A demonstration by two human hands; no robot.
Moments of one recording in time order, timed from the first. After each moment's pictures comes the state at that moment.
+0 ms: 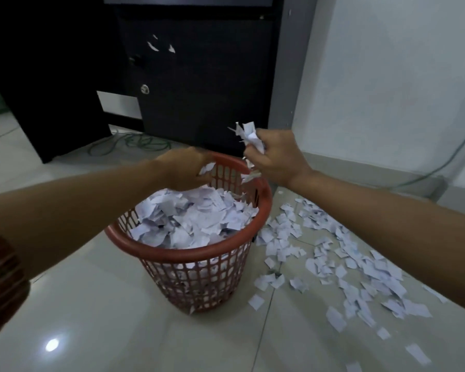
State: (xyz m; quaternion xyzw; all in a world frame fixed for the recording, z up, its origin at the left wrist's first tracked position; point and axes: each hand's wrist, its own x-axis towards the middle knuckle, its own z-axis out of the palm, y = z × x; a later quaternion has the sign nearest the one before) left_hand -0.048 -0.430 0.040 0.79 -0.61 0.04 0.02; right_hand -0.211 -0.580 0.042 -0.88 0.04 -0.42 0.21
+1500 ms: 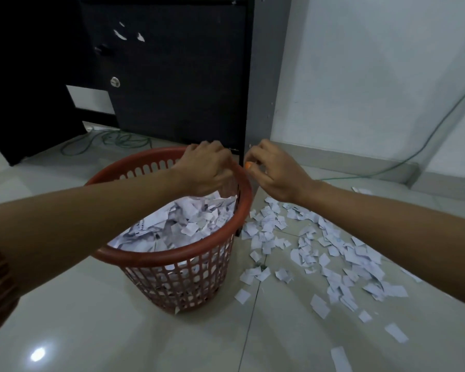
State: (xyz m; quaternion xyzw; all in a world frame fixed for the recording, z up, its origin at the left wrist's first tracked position) left_hand -0.092 -0.478 0.018 0.76 -0.64 0.11 0.08; right_hand -0.250 -0.611 0.005 -0.94 0.07 -0.29 0.14
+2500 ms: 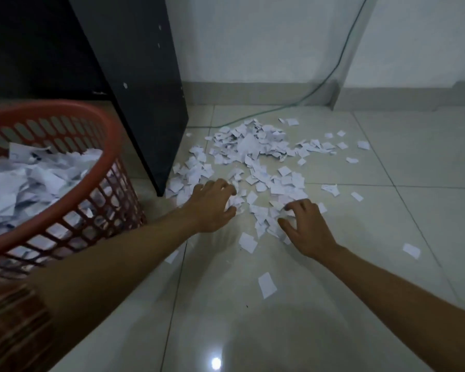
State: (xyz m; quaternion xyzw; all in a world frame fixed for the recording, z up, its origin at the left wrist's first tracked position) left_hand -0.275 -0.566 -0.160 0.70 -0.70 -0.10 0.06; right_hand -0.527 -0.647 -0.230 -0.85 0.45 -0.18 0.19
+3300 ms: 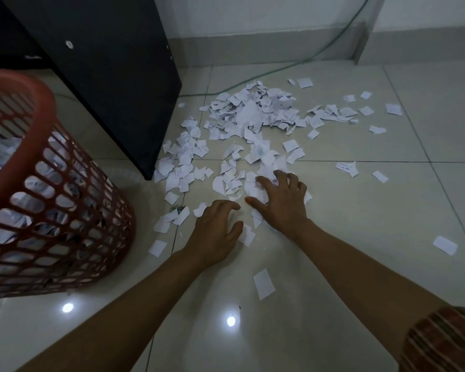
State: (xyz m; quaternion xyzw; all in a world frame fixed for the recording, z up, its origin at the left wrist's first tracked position) left_hand -0.322 -0.546 -0.242 0.75 -0.58 -0.23 0.23; right_hand -0.461 -0.694 -0.298 -0.87 0.47 -0.11 0.09
